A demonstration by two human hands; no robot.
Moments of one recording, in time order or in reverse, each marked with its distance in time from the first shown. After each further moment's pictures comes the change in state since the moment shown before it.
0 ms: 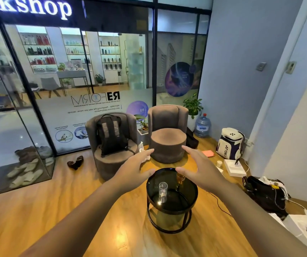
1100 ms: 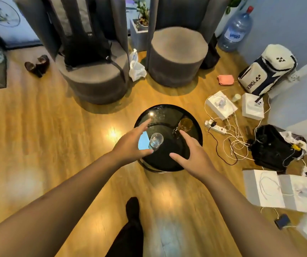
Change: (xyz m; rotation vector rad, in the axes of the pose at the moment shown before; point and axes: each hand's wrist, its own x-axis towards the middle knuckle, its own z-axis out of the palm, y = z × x) left_hand 0.302 -0.338 0.283 -0.191 -0.276 -0.368; right_hand 0.300 0.295 0.257 0.008 -0.402 0.403
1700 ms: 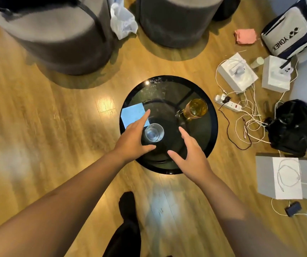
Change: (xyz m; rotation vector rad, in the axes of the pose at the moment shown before) left_hand 0.169 -0.155 0.154 -0.034 -0.079 -0.122; right_hand 0.168 0.144 0.141 0.080 -0.034 0.145
